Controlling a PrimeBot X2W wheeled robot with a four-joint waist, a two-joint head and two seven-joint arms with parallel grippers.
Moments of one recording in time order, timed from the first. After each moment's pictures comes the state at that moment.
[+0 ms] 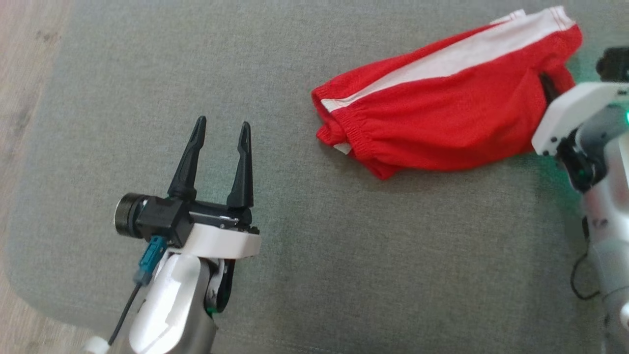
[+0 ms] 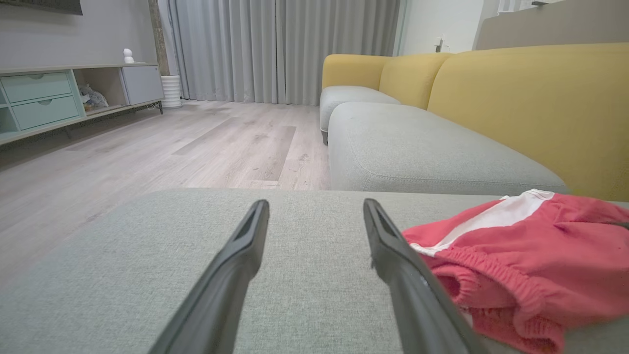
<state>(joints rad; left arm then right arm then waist) -0.32 0.04 -0.30 0.22 -0.21 0.02 -0.26 -0.76 -0.25 0.04 0.82 0.27 0.13 0.27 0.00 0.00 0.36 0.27</state>
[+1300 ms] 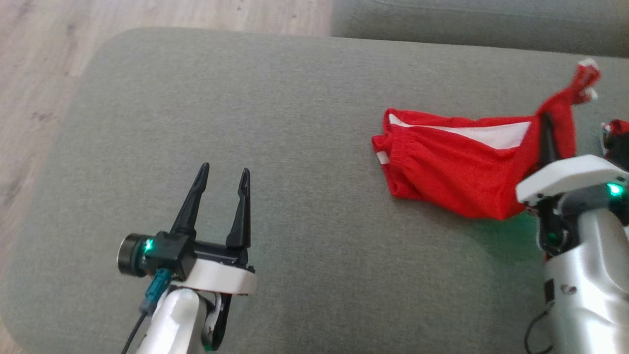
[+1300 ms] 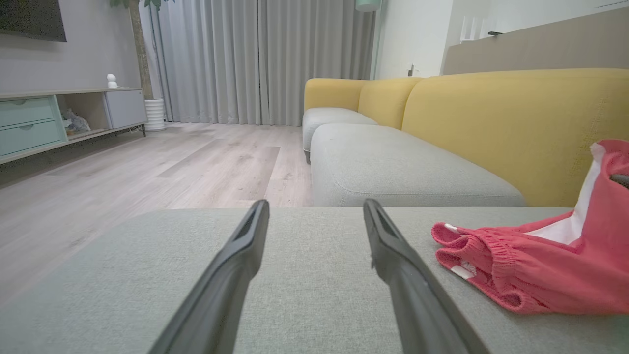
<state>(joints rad) -0.21 0.04 -0.27 0.27 -0.16 -0.02 -0.26 -0.46 -0.07 -0.19 0.55 0.33 0.13 0.03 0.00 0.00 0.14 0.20</state>
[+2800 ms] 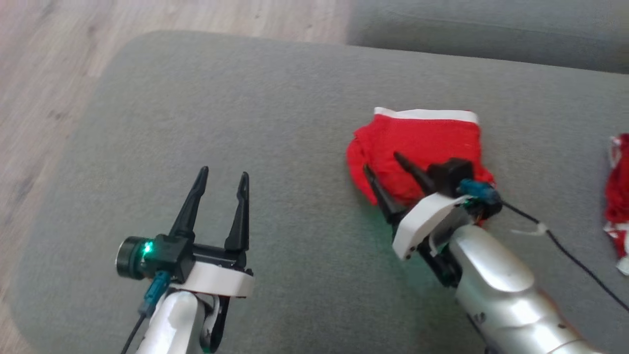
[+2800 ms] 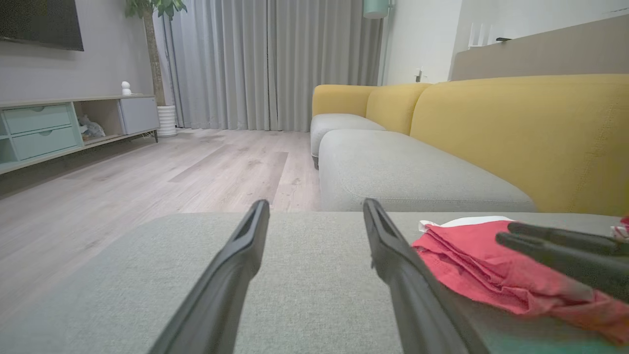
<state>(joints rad) -0.20 0.04 -0.26 0.27 -0.15 -0.03 -0.26 -0.55 -0.08 0.57 0.79 0.41 0.13 -0.16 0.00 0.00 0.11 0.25</state>
